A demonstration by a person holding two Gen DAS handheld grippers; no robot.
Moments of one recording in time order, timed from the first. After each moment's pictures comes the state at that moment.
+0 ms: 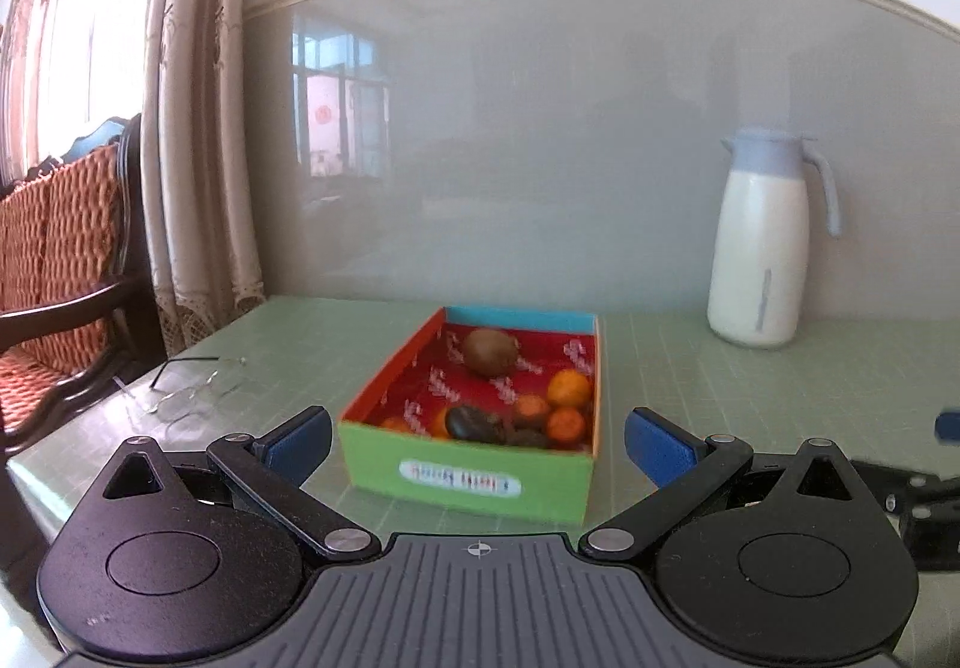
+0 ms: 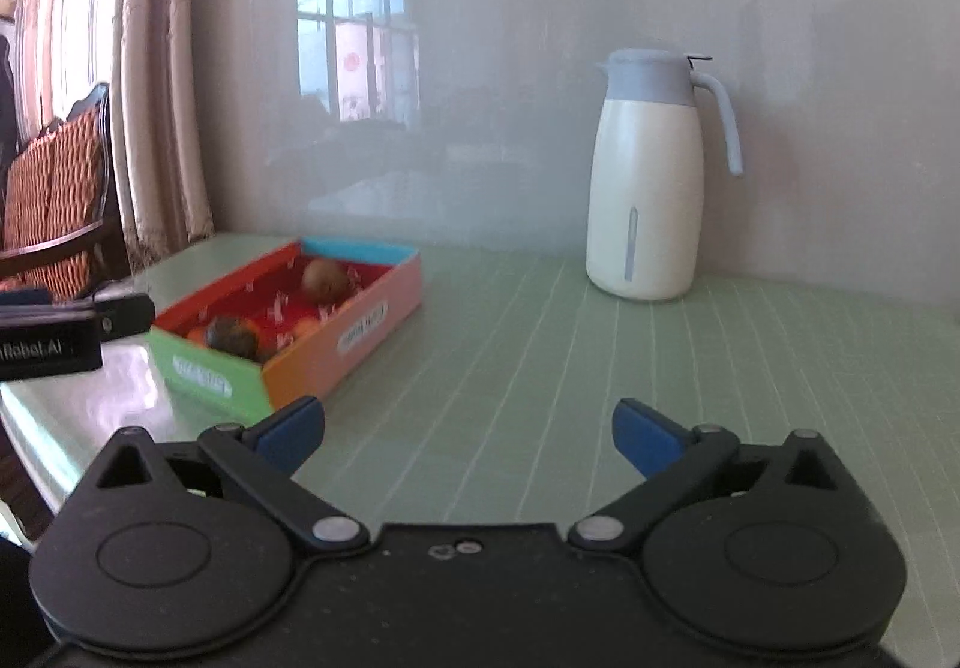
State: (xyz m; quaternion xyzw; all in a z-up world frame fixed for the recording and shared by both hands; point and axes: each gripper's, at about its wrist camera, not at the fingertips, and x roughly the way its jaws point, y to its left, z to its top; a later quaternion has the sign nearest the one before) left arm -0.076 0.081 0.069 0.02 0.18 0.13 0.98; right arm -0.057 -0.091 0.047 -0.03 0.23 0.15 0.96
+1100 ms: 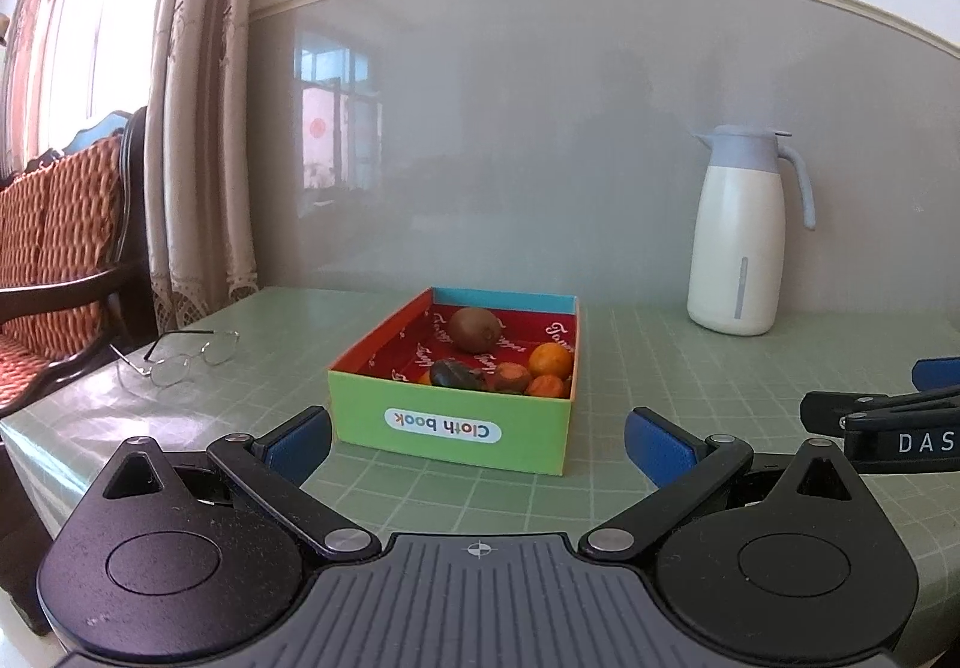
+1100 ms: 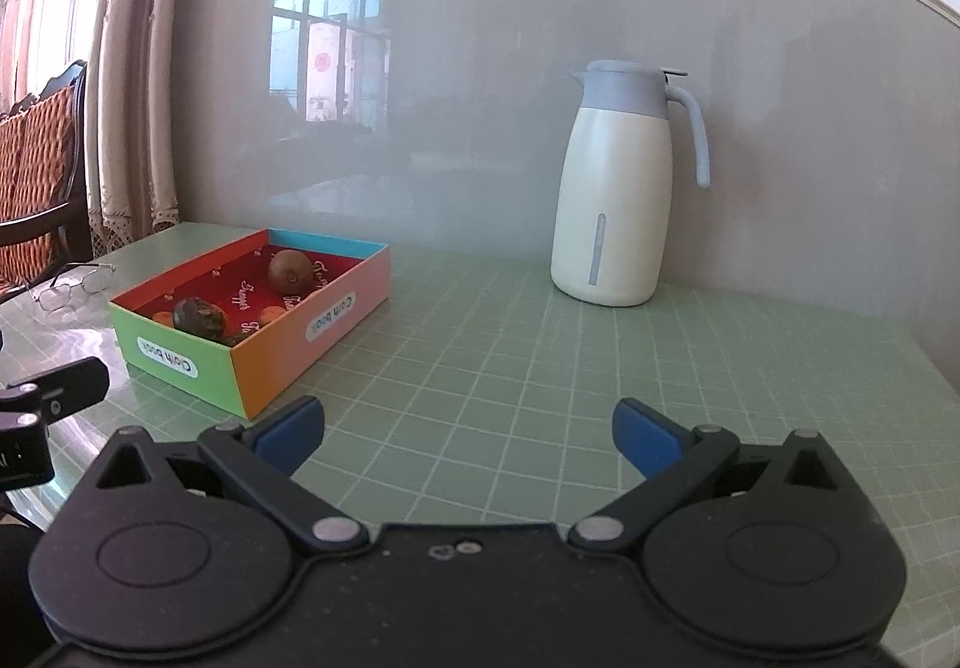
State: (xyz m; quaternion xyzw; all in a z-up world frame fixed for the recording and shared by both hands) left arm -0.104 0.074 0.037 0.00 0.16 0.12 0.98; right arm -0.060 -0.082 0.037 -0.06 0.21 0.11 0.97
